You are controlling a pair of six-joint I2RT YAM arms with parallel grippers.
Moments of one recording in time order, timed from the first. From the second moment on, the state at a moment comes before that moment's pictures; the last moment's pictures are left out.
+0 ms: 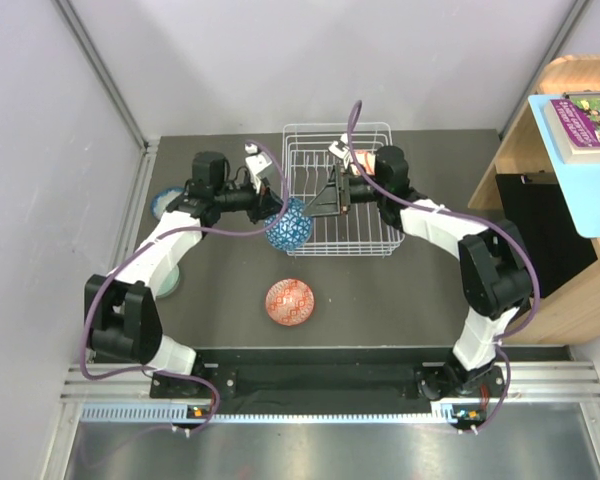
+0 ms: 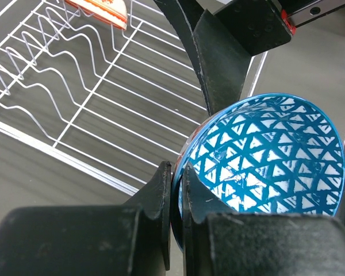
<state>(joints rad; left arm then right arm) -0.25 1.47 1.14 -0.19 0.88 0.29 0.47 1.78 1.20 0.49 -1.15 0.90</state>
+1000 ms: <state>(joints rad) -0.31 1.56 1.24 -0.18 0.82 0.32 0.41 1.90 1.25 0.47 -1.20 0.86</state>
